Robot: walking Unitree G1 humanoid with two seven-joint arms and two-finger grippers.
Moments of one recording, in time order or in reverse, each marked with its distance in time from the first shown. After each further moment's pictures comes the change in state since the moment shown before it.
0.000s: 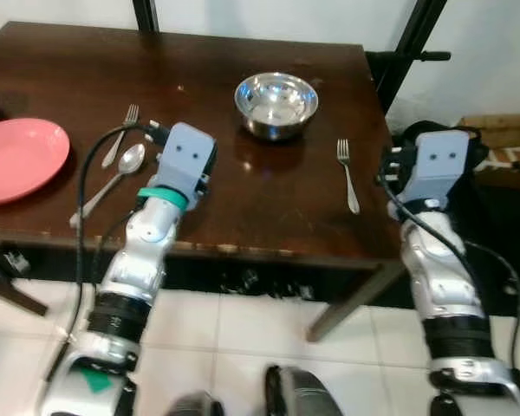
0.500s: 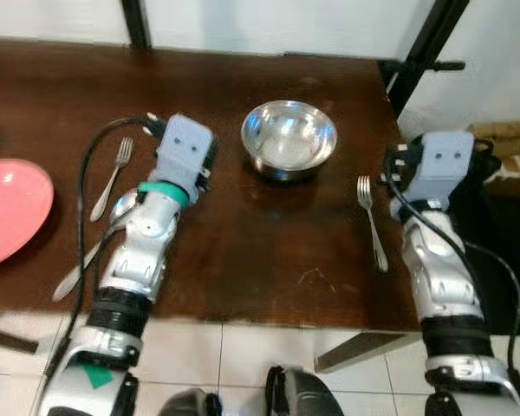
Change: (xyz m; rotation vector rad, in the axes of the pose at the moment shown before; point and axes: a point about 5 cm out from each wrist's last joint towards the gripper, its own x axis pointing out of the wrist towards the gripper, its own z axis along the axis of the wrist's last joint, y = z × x) left arm 0.000 -0.008 -0.001 -0.057 0.017 -0.077; right arm 0.000 -0.004 -0.006 0.035 0.034 -0.027
